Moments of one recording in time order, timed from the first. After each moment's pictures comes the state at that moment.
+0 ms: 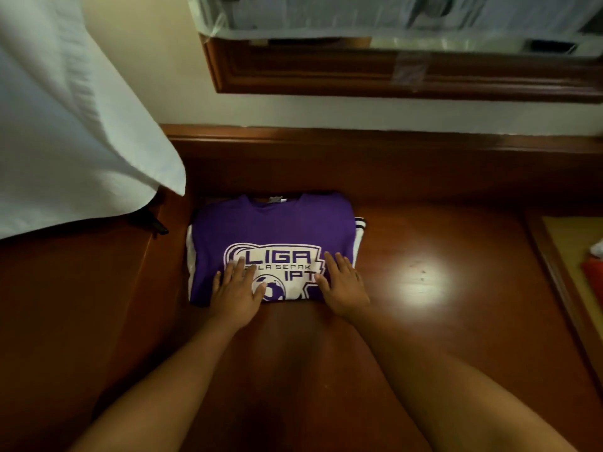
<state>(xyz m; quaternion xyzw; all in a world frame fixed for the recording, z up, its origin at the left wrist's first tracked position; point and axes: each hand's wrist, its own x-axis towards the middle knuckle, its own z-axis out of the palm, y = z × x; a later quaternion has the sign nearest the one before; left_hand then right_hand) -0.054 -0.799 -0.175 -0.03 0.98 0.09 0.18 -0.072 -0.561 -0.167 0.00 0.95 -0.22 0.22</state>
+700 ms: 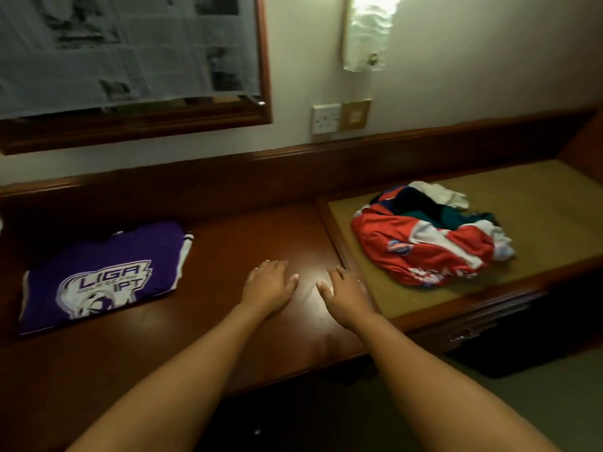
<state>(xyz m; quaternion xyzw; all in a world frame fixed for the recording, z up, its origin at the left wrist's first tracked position) 0.099 -0.334 -0.038 0.18 0.97 0.16 0.11 0.161 -0.165 -0.056 0.12 0.96 -0.25 0.07</state>
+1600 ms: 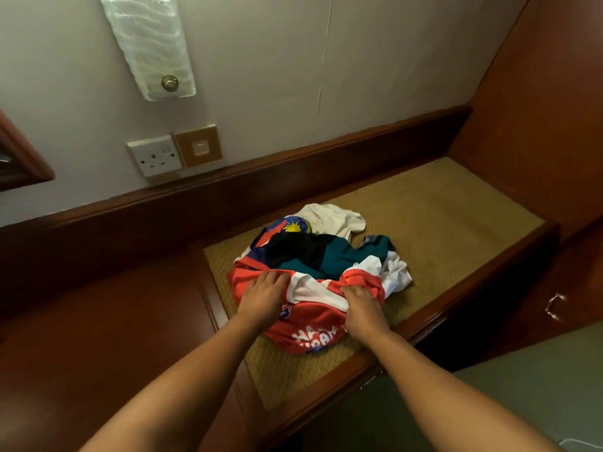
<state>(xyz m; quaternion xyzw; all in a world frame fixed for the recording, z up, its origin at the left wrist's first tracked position) -0.006 0.008 -0.090 0.38 0.91 0.10 0.10 0.133 0.192 -0.079 0.24 0.95 -0.20 0.09</state>
